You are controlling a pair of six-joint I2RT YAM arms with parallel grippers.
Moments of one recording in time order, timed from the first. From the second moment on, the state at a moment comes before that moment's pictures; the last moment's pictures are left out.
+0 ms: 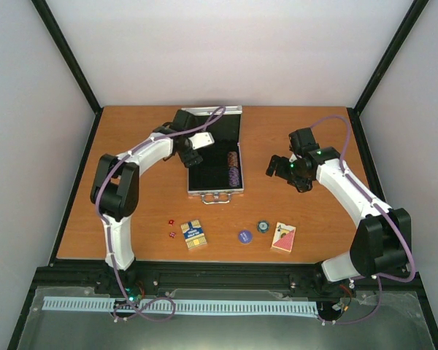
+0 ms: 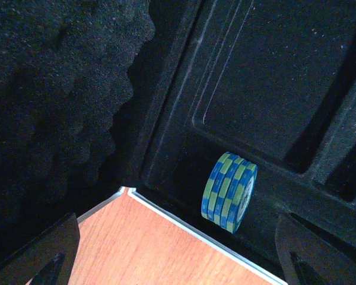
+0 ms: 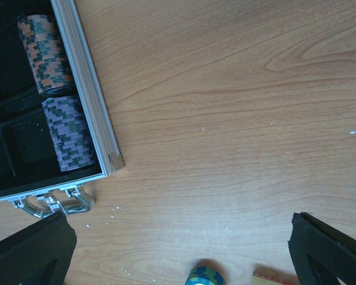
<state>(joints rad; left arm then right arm) -0.38 2.00 1.54 -0.55 -0.04 0.78 0.28 1.44 1.14 -0.83 -0.17 0.60</state>
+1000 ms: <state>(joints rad) -0.37 1.87 1.60 -0.77 0.44 0.48 0.28 1.51 1.16 -0.95 -0.18 0.36</state>
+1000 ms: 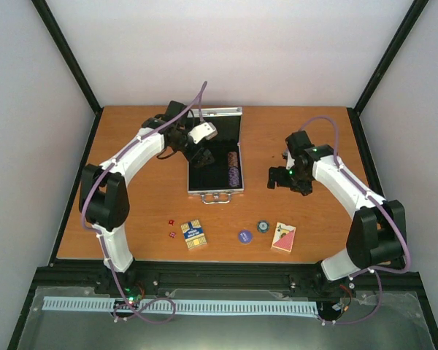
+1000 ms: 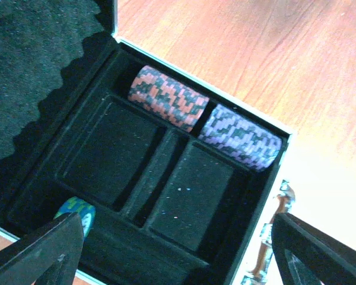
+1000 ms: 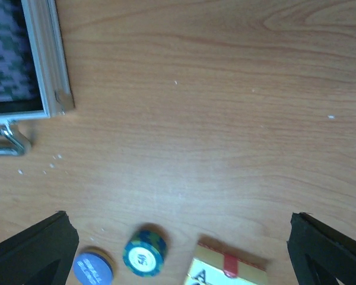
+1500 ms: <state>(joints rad) -0.39 1.73 1.53 -0.79 0.51 0.25 0.58 1.46 1.16 -1.07 -0.11 0.28</state>
